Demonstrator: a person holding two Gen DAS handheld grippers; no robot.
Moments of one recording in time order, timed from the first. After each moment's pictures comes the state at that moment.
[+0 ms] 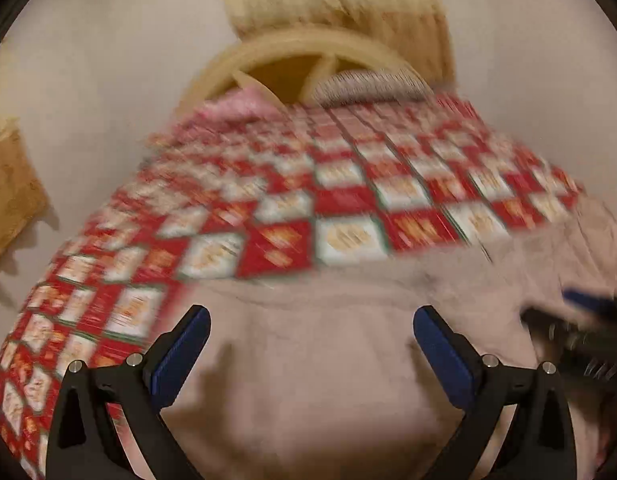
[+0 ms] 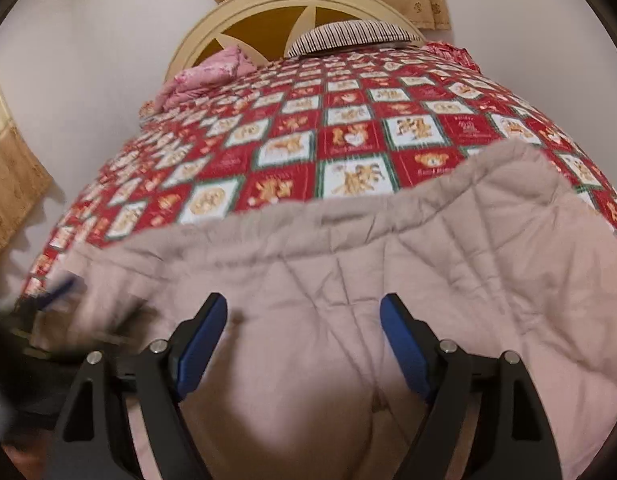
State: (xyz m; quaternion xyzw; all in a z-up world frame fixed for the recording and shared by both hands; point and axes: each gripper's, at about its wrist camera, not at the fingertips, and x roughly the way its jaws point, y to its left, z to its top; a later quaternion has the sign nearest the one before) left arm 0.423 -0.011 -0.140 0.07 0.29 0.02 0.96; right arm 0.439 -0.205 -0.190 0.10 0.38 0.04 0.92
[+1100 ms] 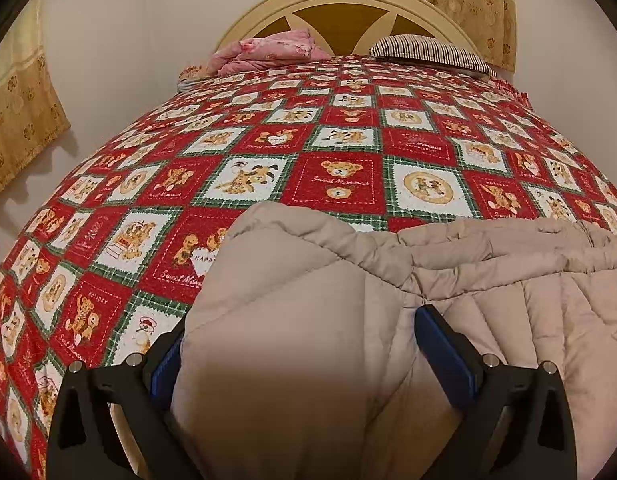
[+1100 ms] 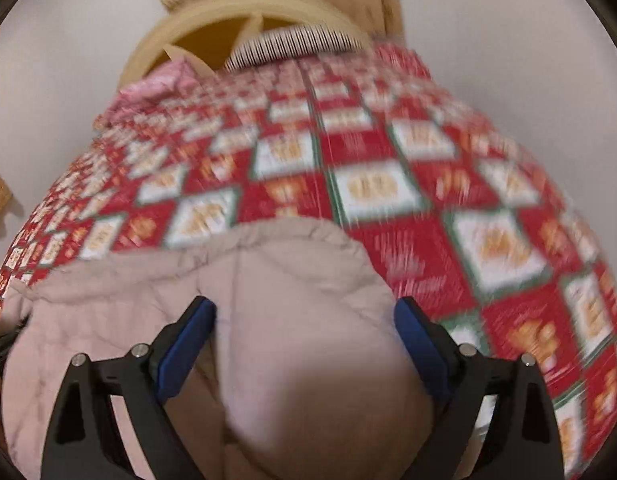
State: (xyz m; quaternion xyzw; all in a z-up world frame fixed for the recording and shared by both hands) left arm 0.471 0.028 -0.207 0.01 0.39 0.07 0.92; right arm 0.441 -0.345 -0.192 0.10 0.38 -0.03 0.92
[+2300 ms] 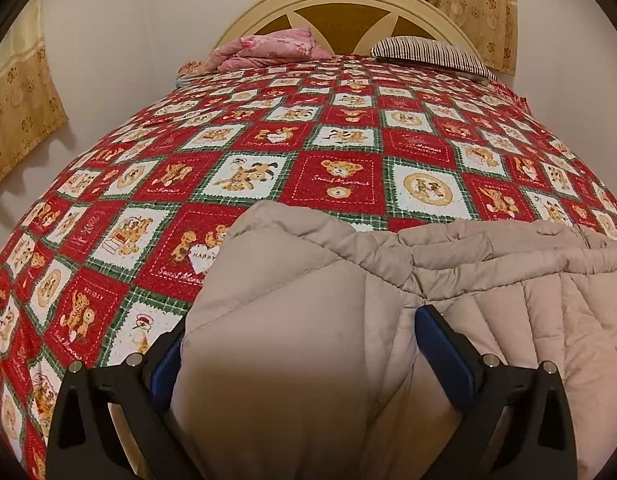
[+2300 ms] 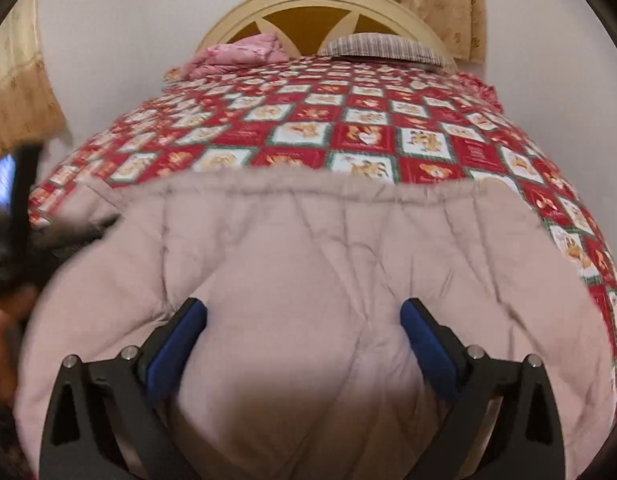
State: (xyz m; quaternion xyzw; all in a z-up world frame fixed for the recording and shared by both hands) left arm 0.471 0.030 -0.207 -0.01 0.39 0.06 0.92; right arm 0.408 -0.207 -0.195 0.01 0.37 0.07 0.93
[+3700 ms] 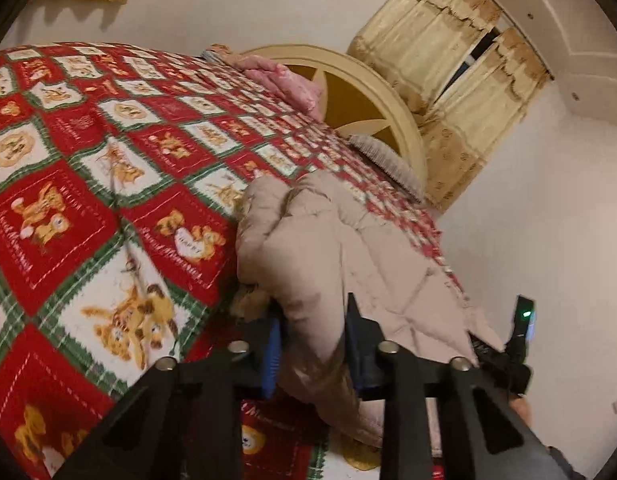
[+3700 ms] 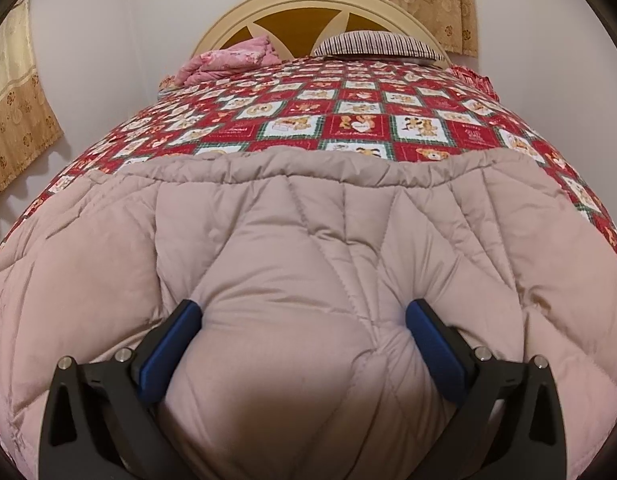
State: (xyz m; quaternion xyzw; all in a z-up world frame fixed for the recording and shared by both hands) left arm 0.232 0.116 -0.192 -0.33 0.25 -0.06 0.91; right arm 0.408 -0.214 -0.204 0.03 0.37 0.07 0.93
